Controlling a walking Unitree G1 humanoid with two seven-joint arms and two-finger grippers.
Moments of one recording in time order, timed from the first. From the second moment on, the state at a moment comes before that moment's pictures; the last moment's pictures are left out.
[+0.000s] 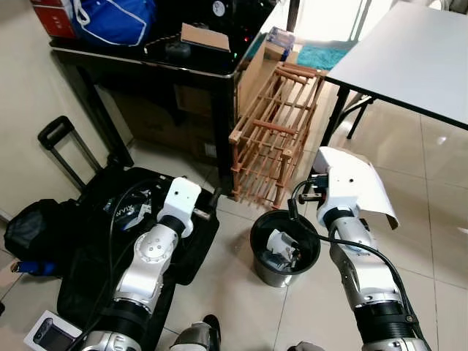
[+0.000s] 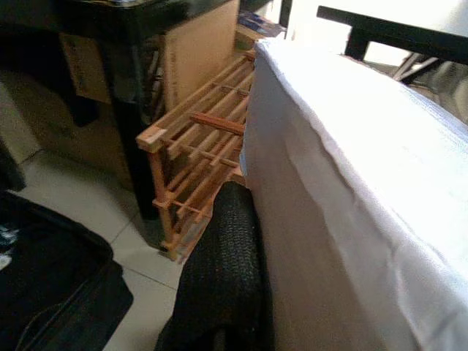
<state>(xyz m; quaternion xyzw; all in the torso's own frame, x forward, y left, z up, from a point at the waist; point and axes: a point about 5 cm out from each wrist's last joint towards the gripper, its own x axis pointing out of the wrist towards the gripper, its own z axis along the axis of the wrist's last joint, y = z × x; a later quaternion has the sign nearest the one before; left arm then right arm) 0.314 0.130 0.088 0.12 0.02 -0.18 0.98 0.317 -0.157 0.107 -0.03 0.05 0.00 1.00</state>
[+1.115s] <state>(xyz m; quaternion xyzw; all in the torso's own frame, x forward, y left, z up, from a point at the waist) 0.264 0.127 0.077 0.12 0.06 -0.25 0.96 0.285 -0.146 0.089 0.00 0.09 -0.06 0.99</state>
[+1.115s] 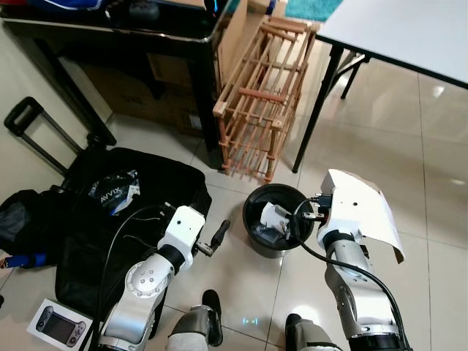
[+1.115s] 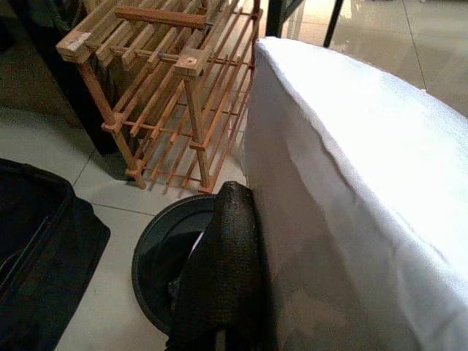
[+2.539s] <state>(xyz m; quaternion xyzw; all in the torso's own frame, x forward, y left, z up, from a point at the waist) 0.261 0.120 0.083 0.10 0.07 -0.26 0.96 0.282 -0.154 0.090 0.00 0.10 -0.09 0.99</state>
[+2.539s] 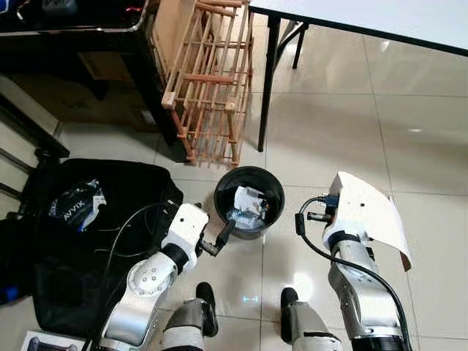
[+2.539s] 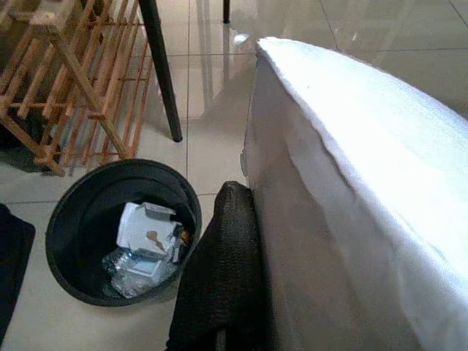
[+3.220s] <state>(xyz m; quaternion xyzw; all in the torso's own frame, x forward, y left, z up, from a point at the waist) 0.263 0.117 0.087 0.10 0.06 -0.26 0.96 0.286 -0.154 0.095 0.00 0.09 -0.09 0.99</state>
